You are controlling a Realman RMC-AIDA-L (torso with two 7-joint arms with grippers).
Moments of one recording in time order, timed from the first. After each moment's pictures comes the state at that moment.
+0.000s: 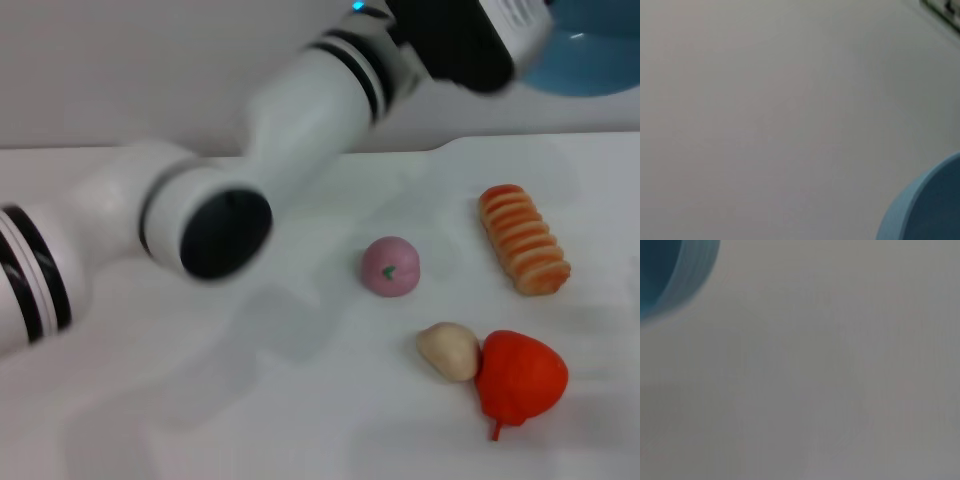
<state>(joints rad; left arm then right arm) -0.86 -2.08 -0.94 -0.98 2.15 0.37 1.06 0.32 2.08 -0.96 0.01 -0.50 -1.27 0.34</state>
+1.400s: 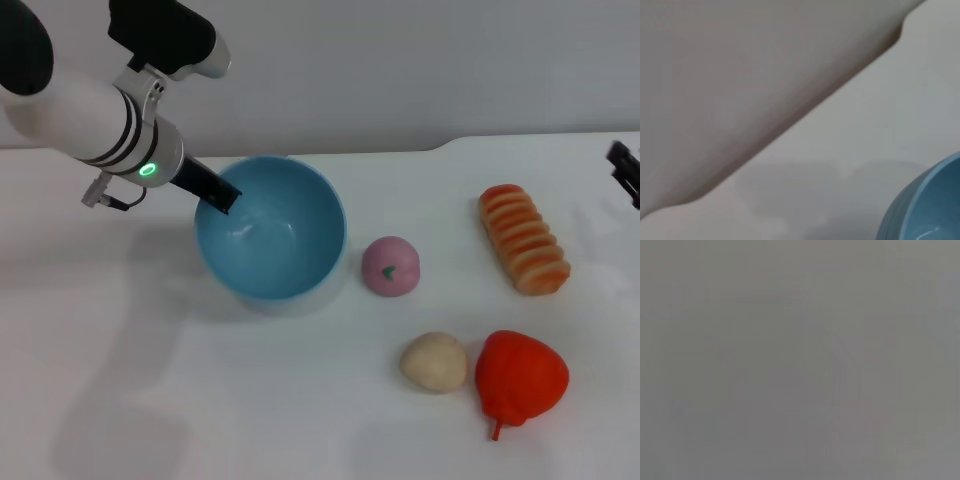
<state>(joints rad) -0.89 -2.05 -1.80 -0.74 2.64 -0.93 0.64 0.32 2.07 -0.99 -0.51 -0.98 -0.92 0.94</state>
